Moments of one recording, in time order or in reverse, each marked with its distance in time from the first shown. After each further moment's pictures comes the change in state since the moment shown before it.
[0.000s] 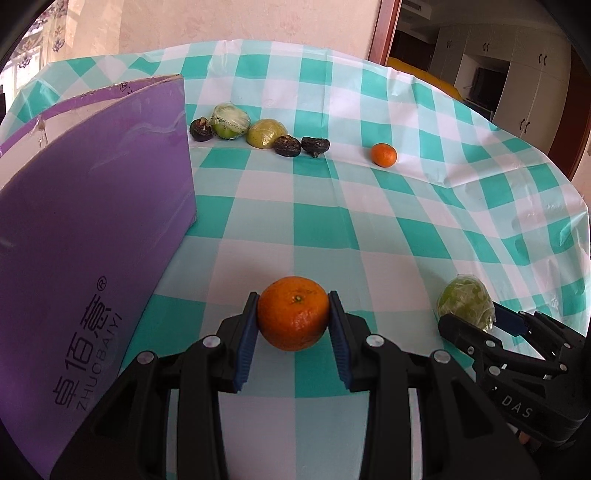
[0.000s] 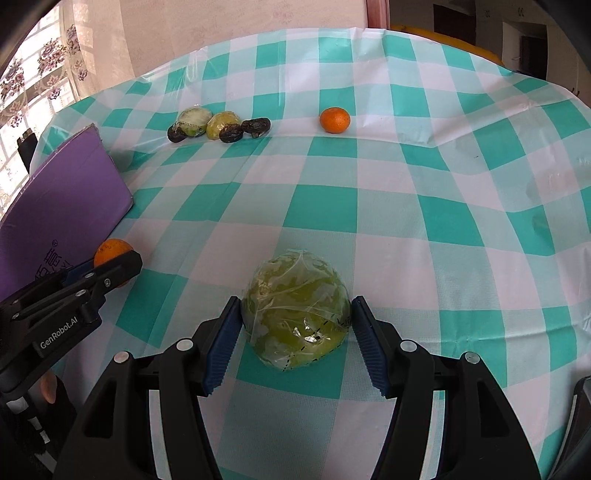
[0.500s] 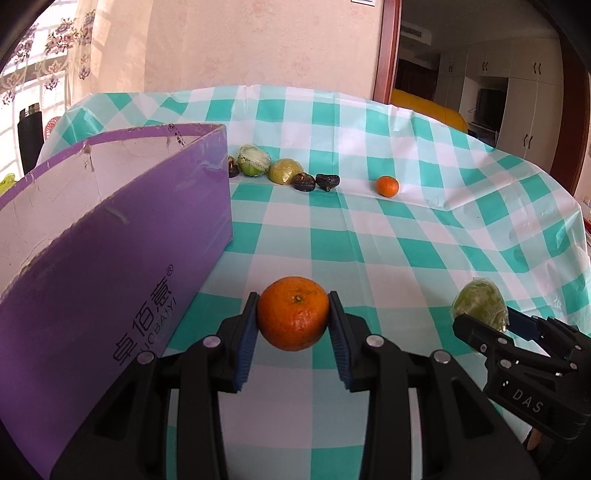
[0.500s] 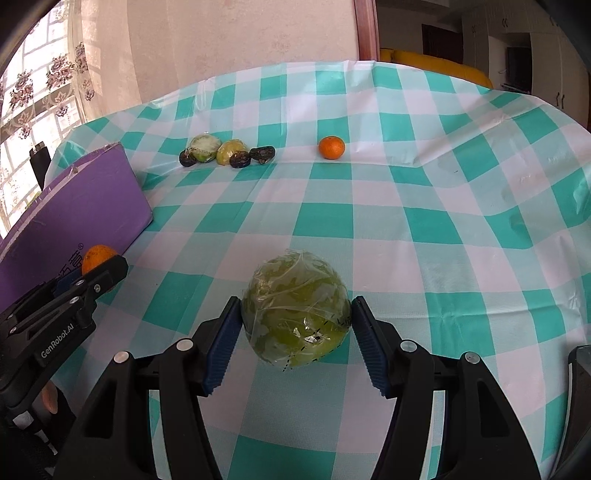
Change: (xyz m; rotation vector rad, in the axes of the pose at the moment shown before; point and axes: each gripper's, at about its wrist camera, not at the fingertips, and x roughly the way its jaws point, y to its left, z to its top) left arm -0.053 0.003 -0.024 0.017 -0.179 0.071; right arm -0.036 0.005 -0.018 0.033 -0.138 -0.013
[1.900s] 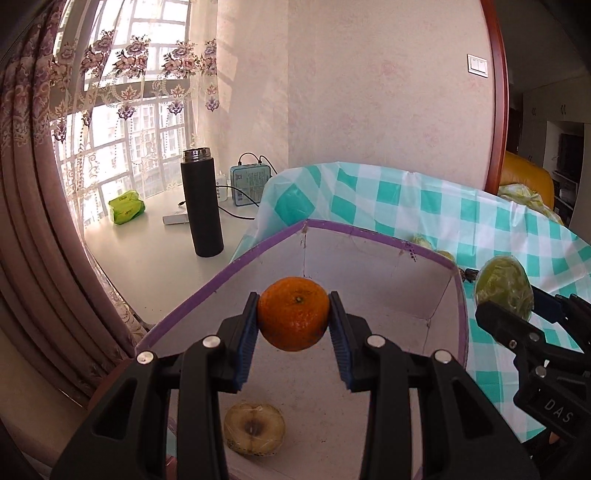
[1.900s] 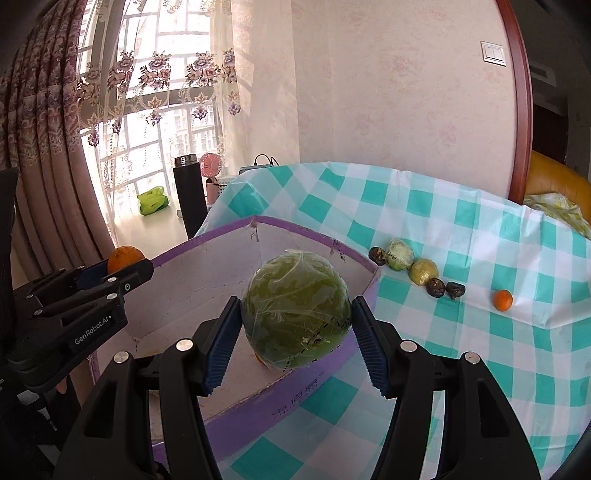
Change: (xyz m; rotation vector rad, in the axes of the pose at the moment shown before) left arm -0.136 0.188 0.071 -0.141 -0.097 0.370; right arm -0.062 0.228 0.087 -0.350 -0.155 0.351
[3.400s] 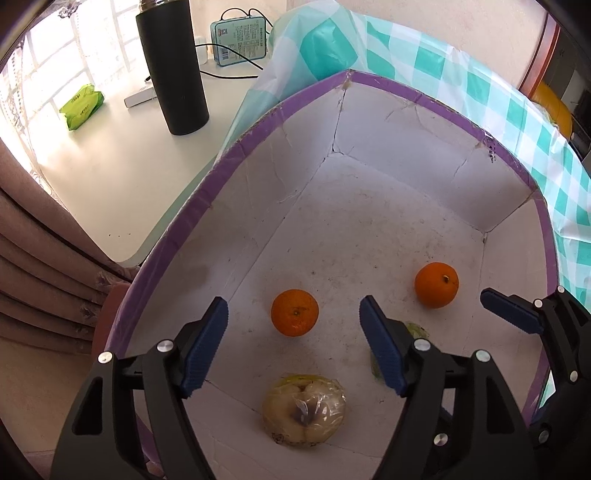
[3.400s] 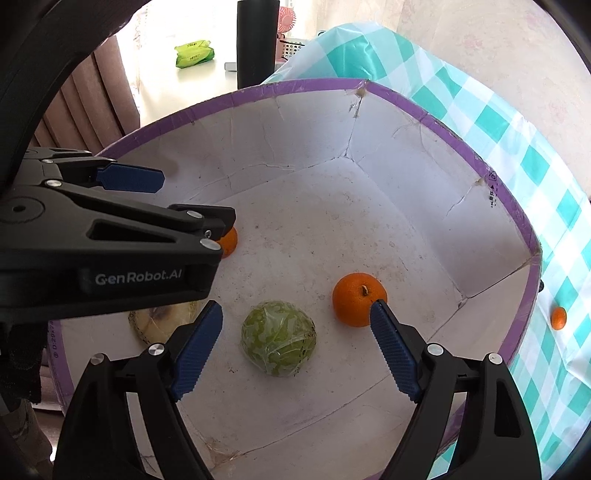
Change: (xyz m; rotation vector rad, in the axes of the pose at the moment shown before) left arm 0.128 0.047 -0.003 0.017 0.554 -0.075; right arm 0.110 0.083 -0.016 -0.244 0.465 0.095
